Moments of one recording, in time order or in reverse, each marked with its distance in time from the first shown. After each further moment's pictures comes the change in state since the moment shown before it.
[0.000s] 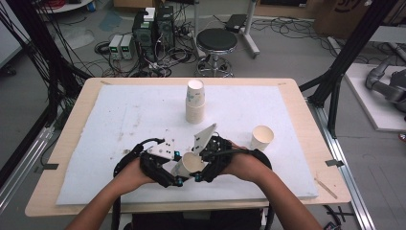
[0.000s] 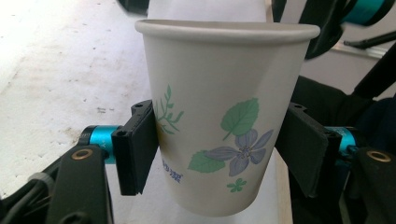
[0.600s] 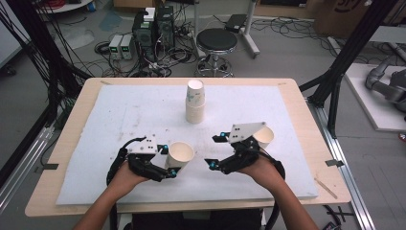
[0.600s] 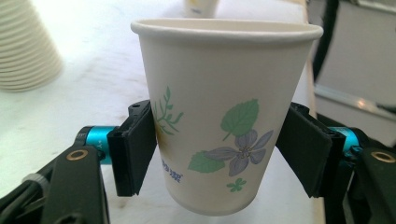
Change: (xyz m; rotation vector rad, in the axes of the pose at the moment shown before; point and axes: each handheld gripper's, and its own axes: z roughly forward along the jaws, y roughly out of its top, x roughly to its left) left arm 0.008 -0.037 -0.018 -0.220 0.167 -0.137; right arm -0.004 -0.065 -0.033 -0.365 -0.128 0.276
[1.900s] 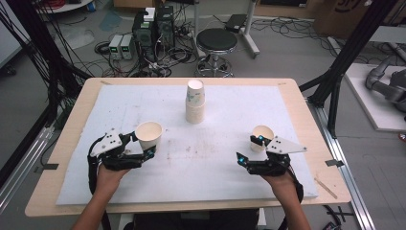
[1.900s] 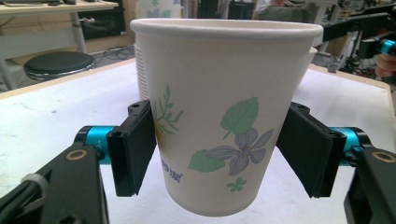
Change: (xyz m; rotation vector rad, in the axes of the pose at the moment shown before) left arm 0.023 -0.032 -0.053 -0.302 0.308 -0.088; right arm -0.010 -0.087 -0.043 -0.185 -0.365 0.177
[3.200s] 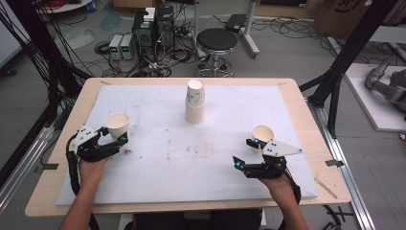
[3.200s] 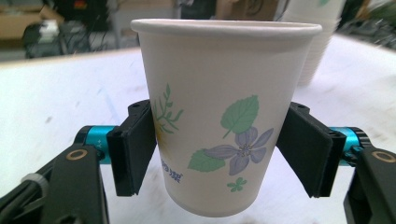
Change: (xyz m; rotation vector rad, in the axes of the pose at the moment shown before) left arm 0.071 -0.035 -0.033 0.057 0.367 -0.111; right arm 0.007 -0.004 0.006 0.016 0.038 -0.013
